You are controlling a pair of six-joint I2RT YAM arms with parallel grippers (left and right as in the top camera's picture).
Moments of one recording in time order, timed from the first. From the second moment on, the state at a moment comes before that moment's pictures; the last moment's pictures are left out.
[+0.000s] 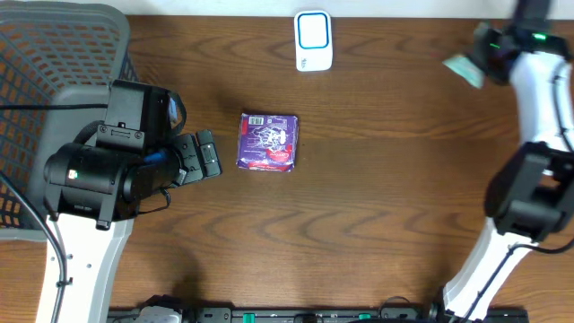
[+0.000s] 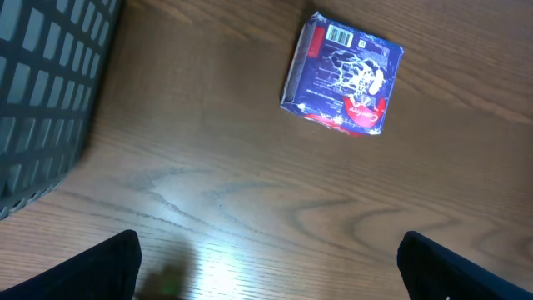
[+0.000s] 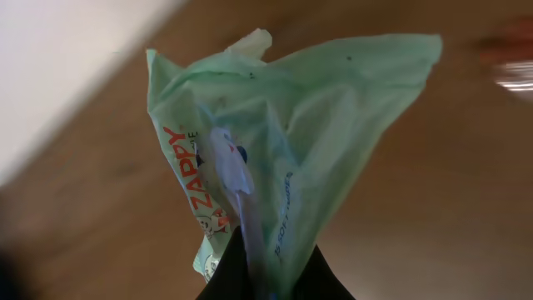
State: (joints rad) left arm -0.21 1.25 1.56 -1.43 0.02 -0.46; right arm -0.29 2.18 1.98 -0.82 0.00 0.43
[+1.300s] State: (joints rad) left arm -0.21 1.25 1.56 -1.43 0.02 -0.46; right arm 0.31 2.16 1.86 -1.31 -0.67 0.06
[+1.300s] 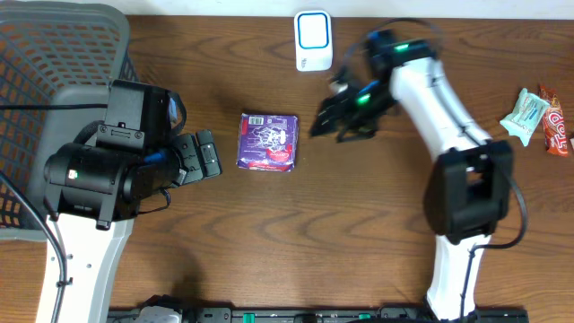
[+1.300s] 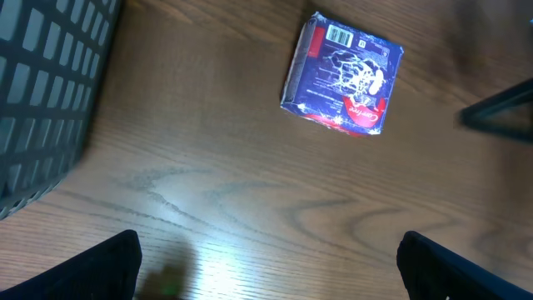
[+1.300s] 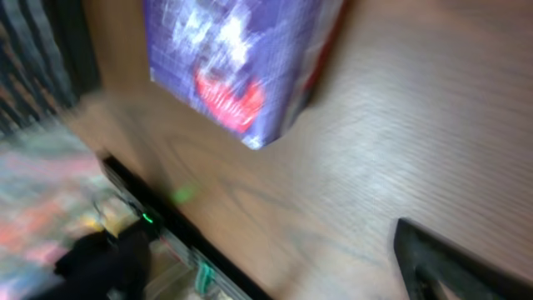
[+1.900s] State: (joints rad) left arm -0.21 1.25 1.56 -1.43 0.02 -0.46; right arm 0.28 2.16 1.86 -1.20 -0.24 0.25
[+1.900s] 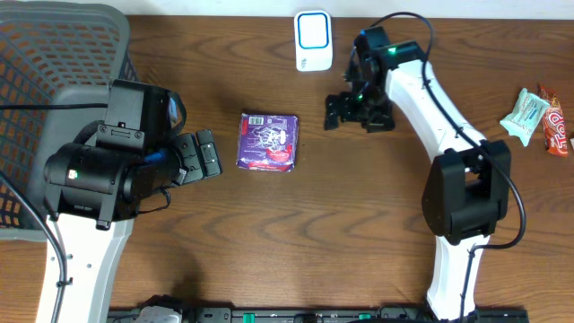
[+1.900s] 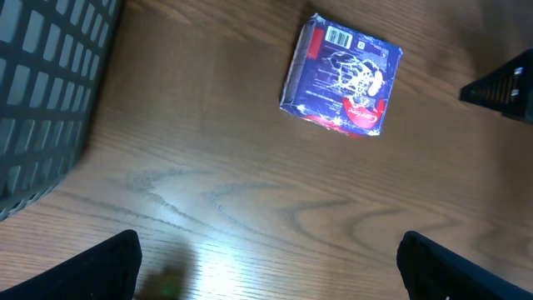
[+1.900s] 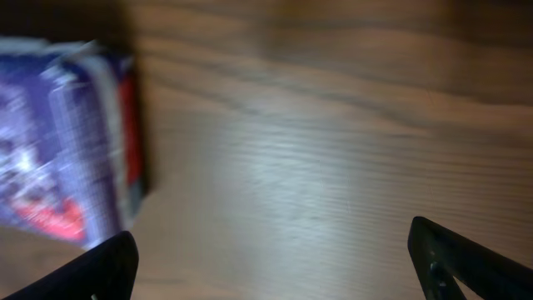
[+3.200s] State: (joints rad) left arm -0.12 1.80 1.51 -1.03 0.26 -0.31; right arm 0.26 2.16 1.86 -1.20 -0.19 0.26
